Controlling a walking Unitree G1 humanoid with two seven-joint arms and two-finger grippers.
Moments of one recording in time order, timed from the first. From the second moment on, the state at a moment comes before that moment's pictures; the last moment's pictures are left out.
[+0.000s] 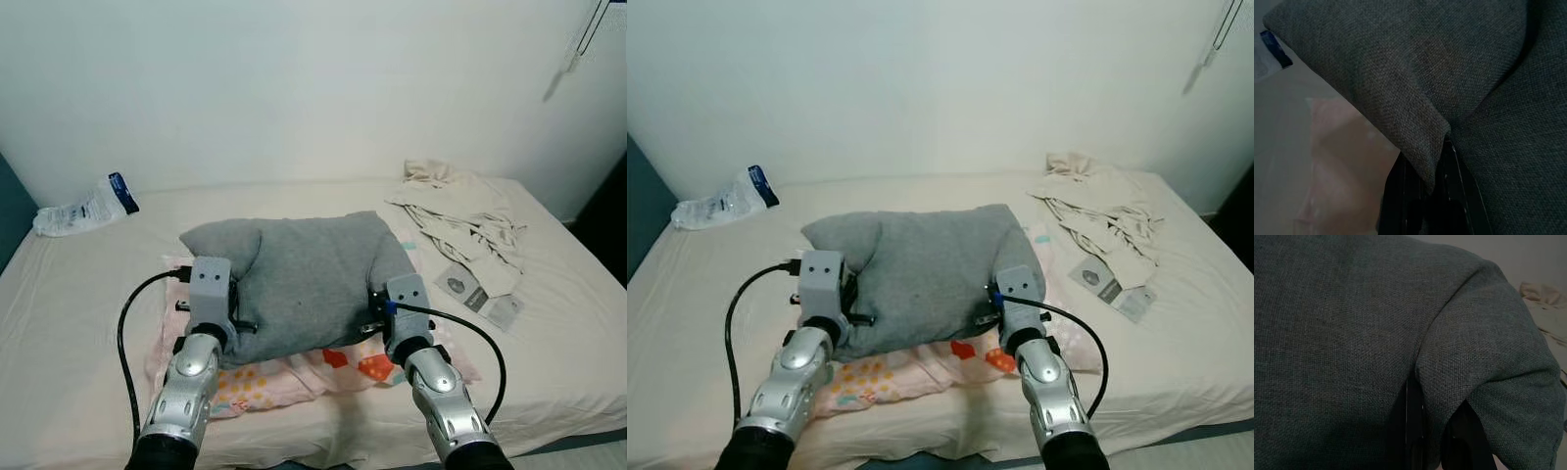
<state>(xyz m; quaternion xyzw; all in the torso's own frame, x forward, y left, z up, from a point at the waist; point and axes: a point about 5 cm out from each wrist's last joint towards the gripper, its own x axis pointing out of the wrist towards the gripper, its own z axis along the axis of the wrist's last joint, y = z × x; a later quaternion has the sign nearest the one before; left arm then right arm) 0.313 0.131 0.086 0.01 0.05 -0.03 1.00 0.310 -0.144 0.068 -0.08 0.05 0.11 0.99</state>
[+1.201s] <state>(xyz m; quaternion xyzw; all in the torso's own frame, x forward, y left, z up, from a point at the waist) 0.314 0.130 0.049 0.07 0.14 -0.05 0.99 0.308 -0.158 0.043 -0.09 0.10 0.06 0.99</state>
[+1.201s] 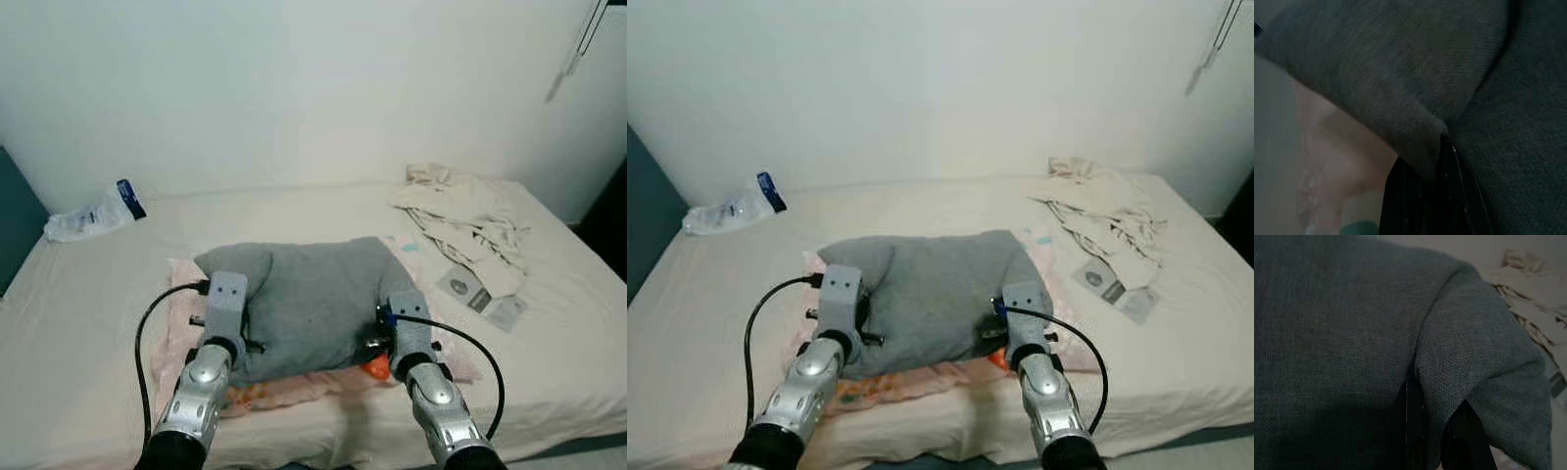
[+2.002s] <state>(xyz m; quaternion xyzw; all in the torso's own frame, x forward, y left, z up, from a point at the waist) 0.330 0.139 0.062 0.08 0.13 0.00 0.99 0.313 -0.146 0.041 -0.05 0.11 0.08 0.99</state>
